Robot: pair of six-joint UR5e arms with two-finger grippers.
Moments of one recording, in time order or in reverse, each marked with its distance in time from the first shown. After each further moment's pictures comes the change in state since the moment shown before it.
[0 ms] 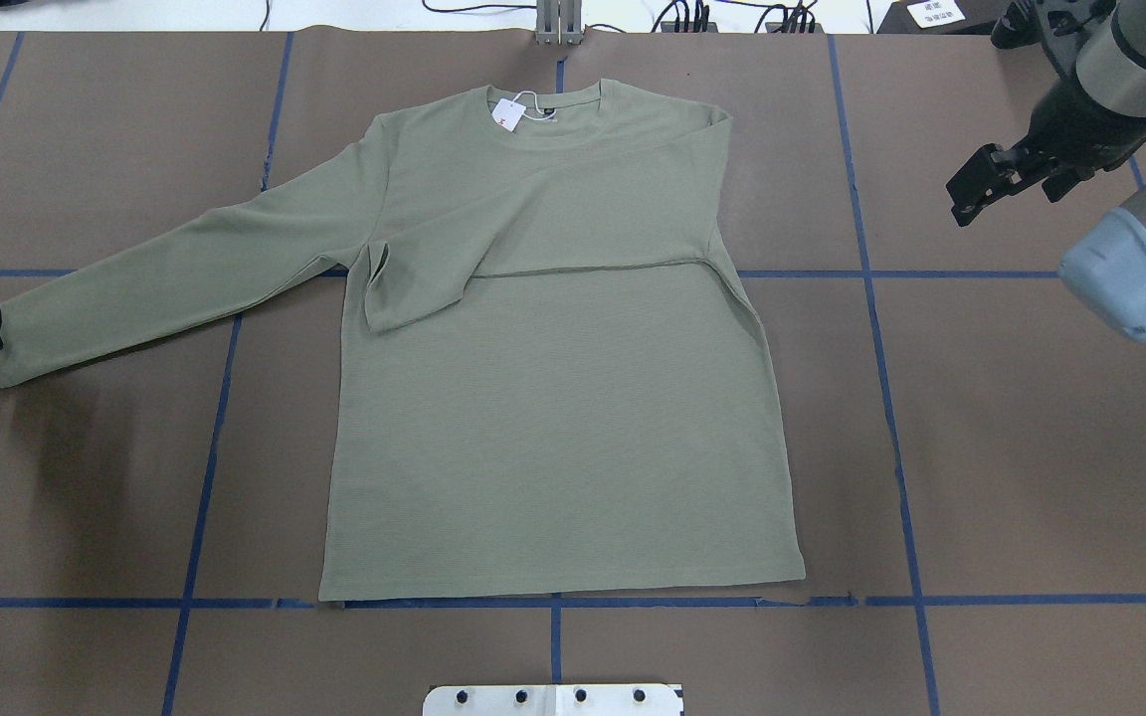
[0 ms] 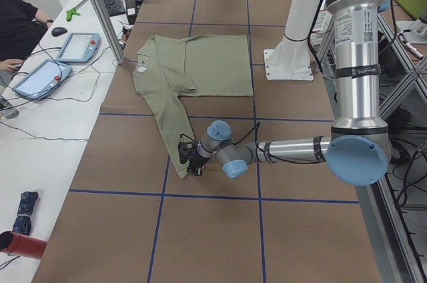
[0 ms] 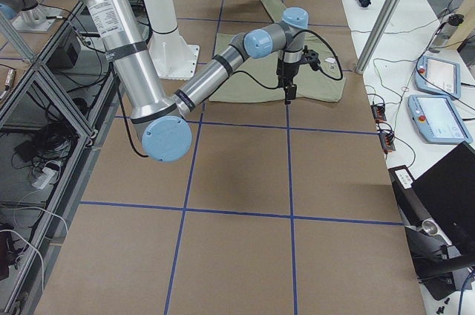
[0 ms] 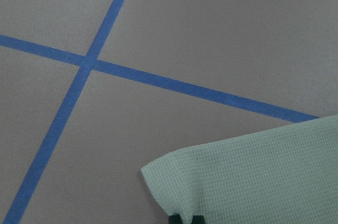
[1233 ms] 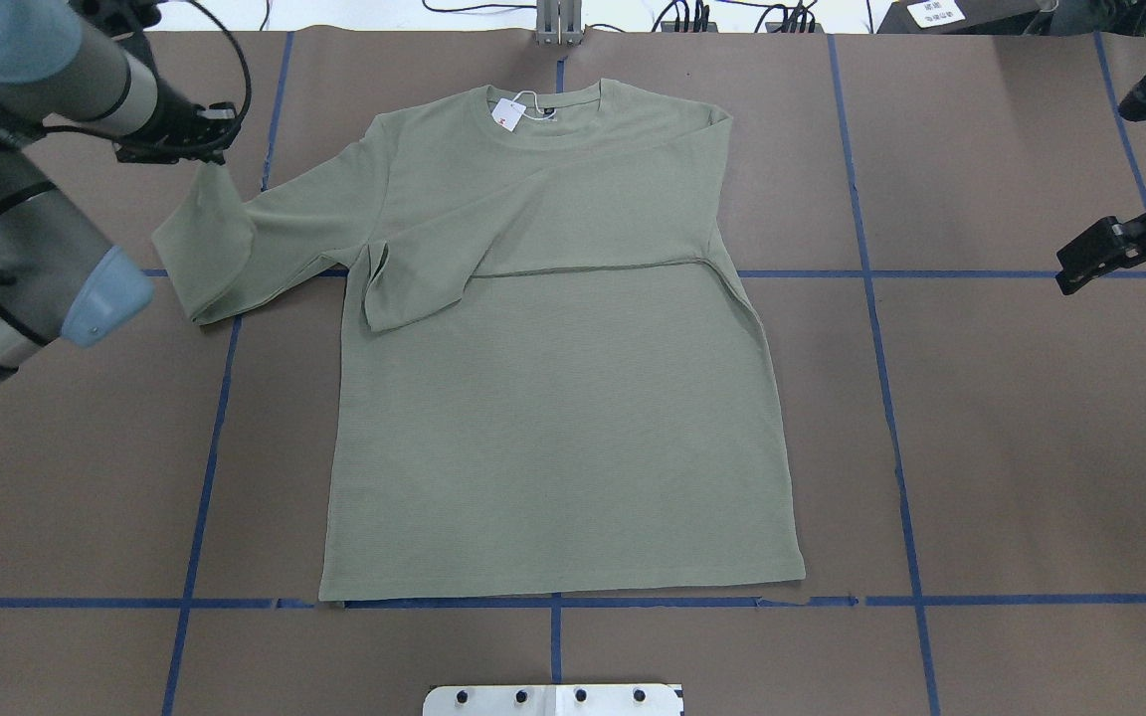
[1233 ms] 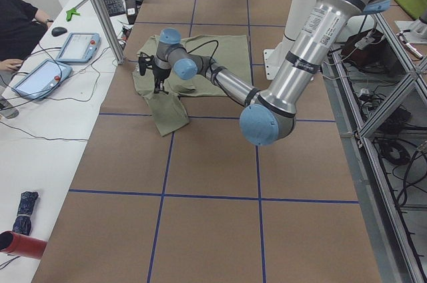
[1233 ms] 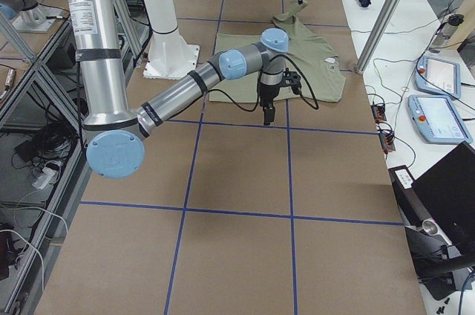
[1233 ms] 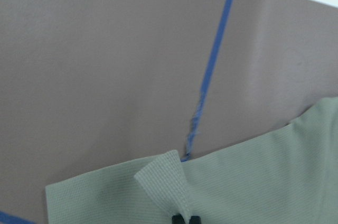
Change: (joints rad) left arm -0.071 -0.699 -0.066 0.774 -0.126 0.012; right arm 0.056 -0.277 0.137 0.072 0.054 0.001
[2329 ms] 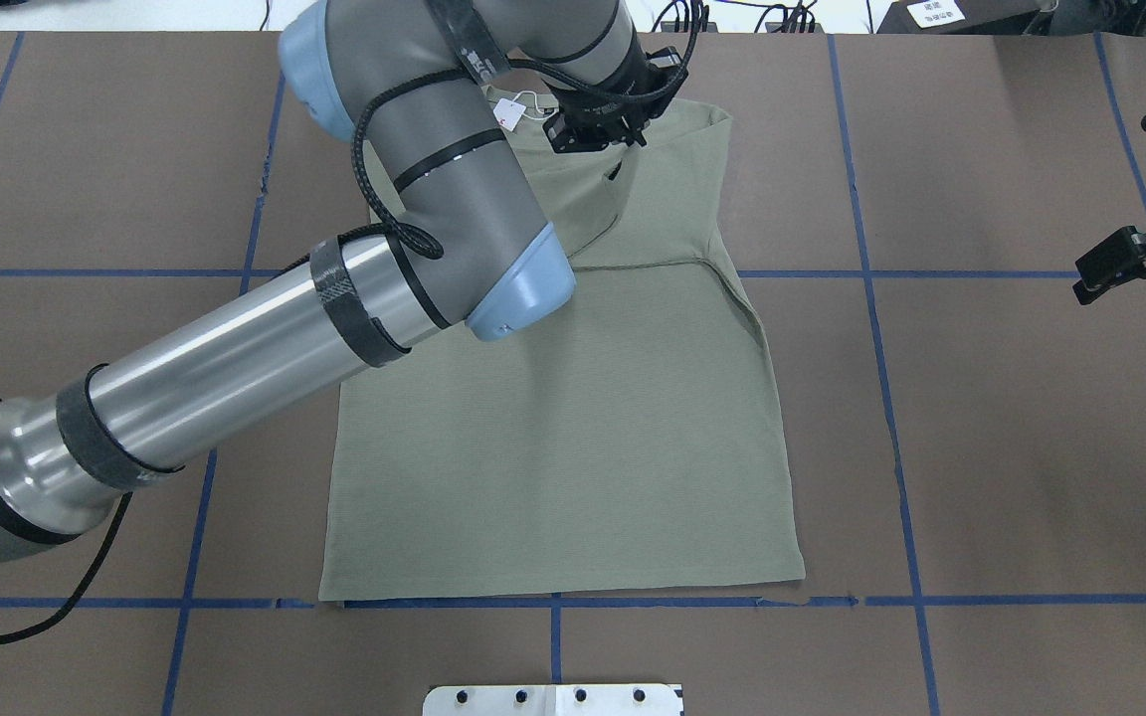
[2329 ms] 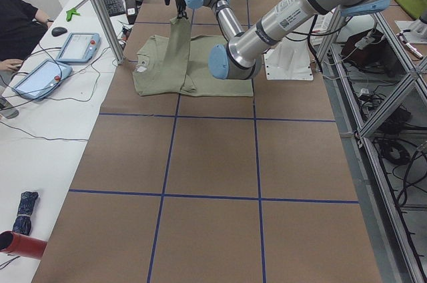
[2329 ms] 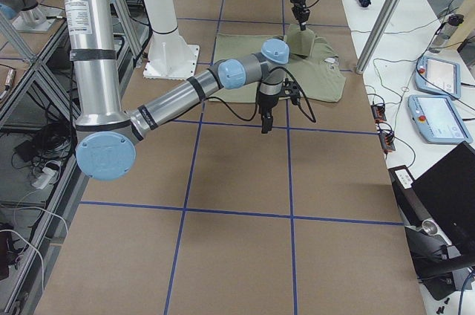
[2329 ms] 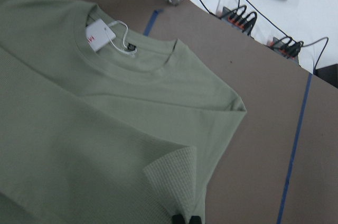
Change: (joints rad) left arm 0.272 -0.537 0.197 0.044 -0.022 -0.408; right arm 0.015 -0.019 -0.043 0.022 0.018 0.003
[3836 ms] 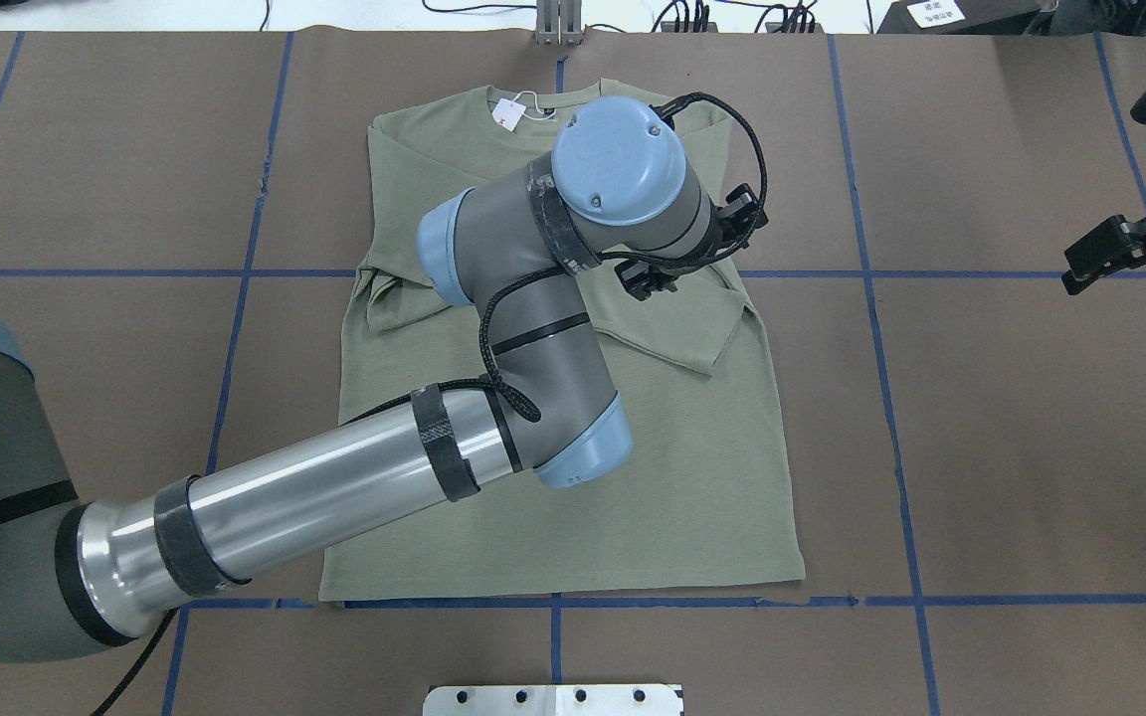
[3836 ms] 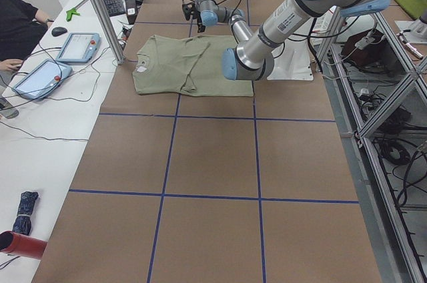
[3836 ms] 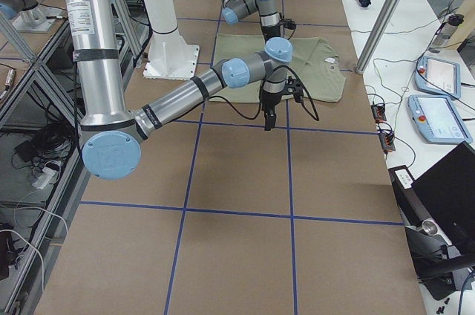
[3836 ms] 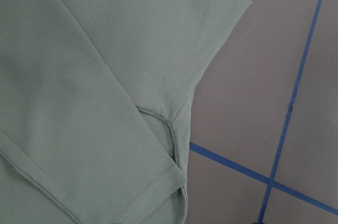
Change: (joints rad) left arm 0.155 0.064 0.077 -0.218 0.118 -0.083; right arm 0.000 0.026 -0.014 0.039 0.021 0.041
